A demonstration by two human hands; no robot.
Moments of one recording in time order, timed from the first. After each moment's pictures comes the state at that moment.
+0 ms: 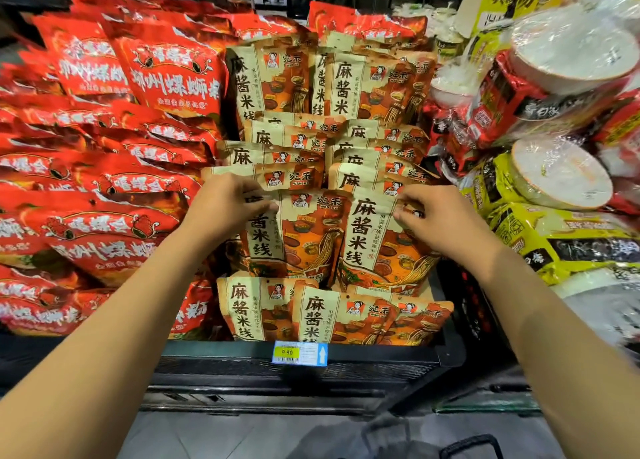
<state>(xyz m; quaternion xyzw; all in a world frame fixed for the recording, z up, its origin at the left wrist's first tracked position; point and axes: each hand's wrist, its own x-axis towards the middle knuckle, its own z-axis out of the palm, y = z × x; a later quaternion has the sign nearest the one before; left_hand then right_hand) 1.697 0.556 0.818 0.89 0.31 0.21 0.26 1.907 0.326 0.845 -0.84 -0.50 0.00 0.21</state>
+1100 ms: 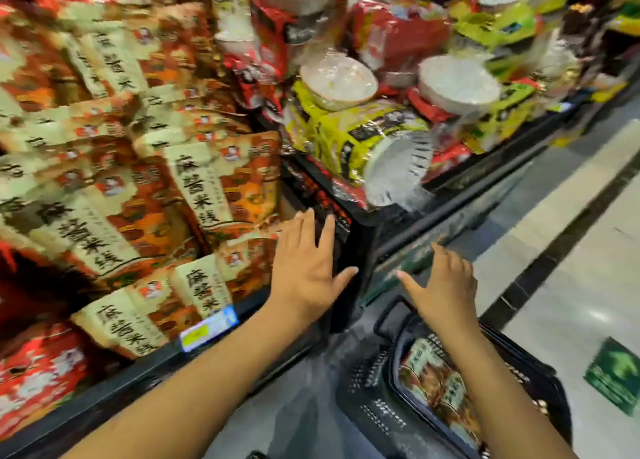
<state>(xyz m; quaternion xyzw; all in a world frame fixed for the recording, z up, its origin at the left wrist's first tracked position) 1.756 0.268 0.740 0.99 -0.02 0.10 0.07 1.782 0.055 0.710 -0.98 0.02 -0.03 0.20</state>
